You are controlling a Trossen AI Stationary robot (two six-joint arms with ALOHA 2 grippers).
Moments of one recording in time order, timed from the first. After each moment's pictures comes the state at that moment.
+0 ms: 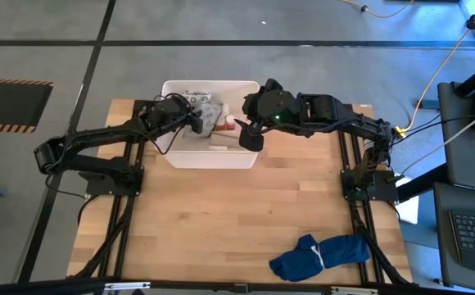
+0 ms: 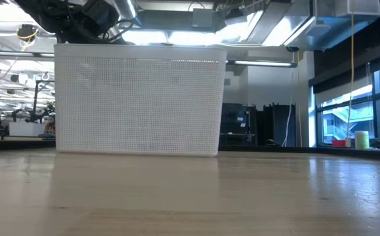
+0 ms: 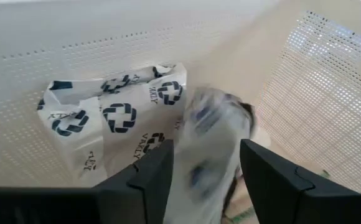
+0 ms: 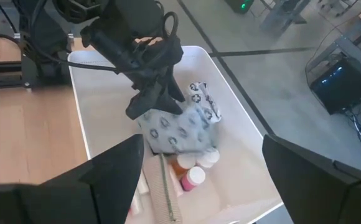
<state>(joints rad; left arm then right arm) 0.58 1.12 0.63 0.03 -0.29 -0.36 0.00 1.86 2.35 -1.09 0.52 -0.01</state>
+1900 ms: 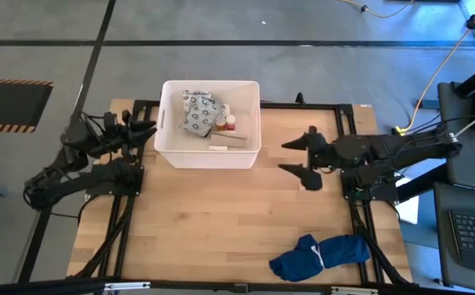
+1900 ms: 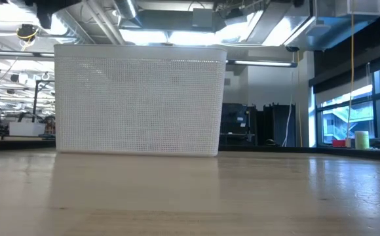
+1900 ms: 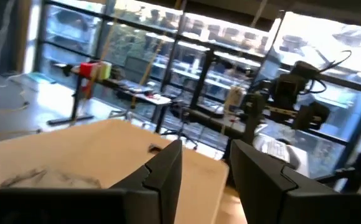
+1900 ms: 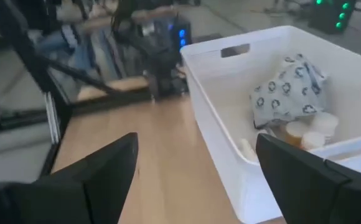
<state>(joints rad) 0.48 0.13 0.56 -0.28 0.10 -0.34 0.24 1.00 1.03 -0.33 0.36 0.26</state>
